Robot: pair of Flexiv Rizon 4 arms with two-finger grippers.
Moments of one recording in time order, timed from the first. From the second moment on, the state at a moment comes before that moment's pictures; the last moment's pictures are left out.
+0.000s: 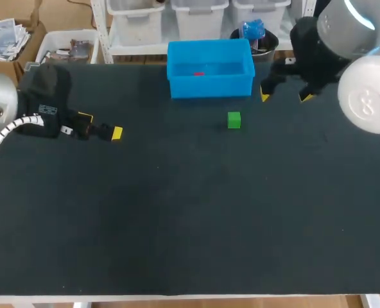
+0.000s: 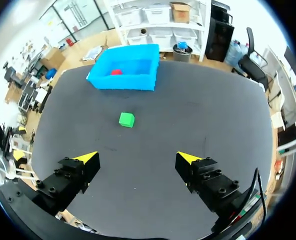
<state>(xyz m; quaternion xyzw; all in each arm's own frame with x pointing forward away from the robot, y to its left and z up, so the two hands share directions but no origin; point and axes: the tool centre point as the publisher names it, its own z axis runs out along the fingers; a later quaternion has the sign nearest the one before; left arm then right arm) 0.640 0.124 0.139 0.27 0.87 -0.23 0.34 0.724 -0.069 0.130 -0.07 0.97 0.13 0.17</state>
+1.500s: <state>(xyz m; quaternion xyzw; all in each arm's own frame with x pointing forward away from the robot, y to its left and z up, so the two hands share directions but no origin) 0.640 0.124 0.139 0.27 0.87 -0.22 0.34 0.781 -0.004 0.059 -0.03 0.98 0.07 0.16</state>
